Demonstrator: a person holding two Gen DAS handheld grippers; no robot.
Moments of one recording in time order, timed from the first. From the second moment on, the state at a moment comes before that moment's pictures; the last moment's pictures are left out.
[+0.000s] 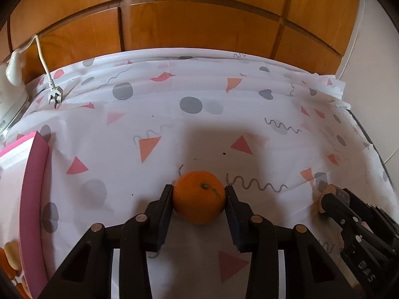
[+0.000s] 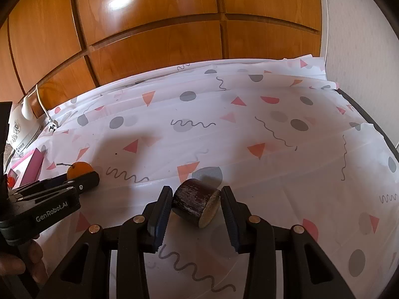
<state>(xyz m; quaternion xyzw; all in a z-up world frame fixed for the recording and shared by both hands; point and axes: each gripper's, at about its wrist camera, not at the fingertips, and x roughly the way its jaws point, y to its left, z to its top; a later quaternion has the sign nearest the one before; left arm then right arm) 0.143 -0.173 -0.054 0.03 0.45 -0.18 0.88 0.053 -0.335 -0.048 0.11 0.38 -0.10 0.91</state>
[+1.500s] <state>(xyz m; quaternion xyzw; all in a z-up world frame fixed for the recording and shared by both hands) 0.092 -0.137 -0.059 0.01 0.42 -0.16 0.90 0.048 -0.320 -0.063 0.08 0.40 -0.07 0.91</state>
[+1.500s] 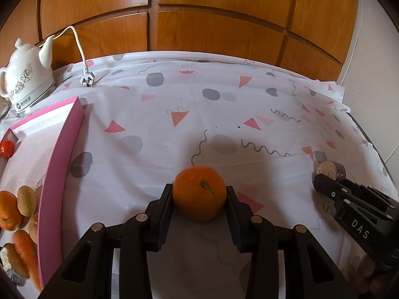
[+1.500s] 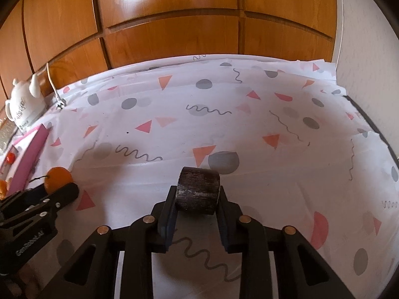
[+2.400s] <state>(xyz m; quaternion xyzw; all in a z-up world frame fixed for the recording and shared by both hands) 0.057 -0.101 -0.009 -0.01 0.40 -0.14 0.91 0.037 -0.284 -0.038 0.06 0.40 -0.01 0.92</state>
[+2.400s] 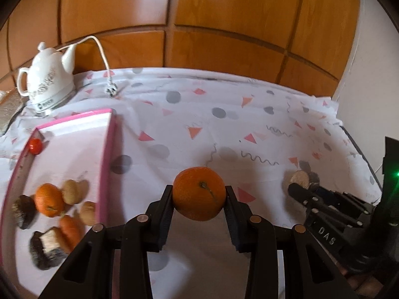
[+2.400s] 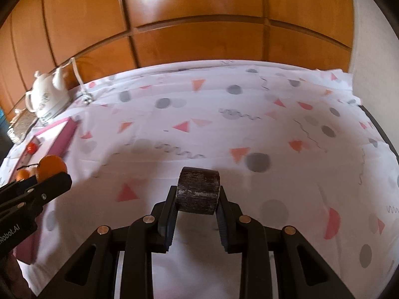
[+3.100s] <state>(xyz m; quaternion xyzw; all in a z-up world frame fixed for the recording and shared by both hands) 0.042 0.015 0.028 -0.06 0.36 -0.03 0.93 0.062 -0.166 0.003 0.05 0.40 0.20 0.89</state>
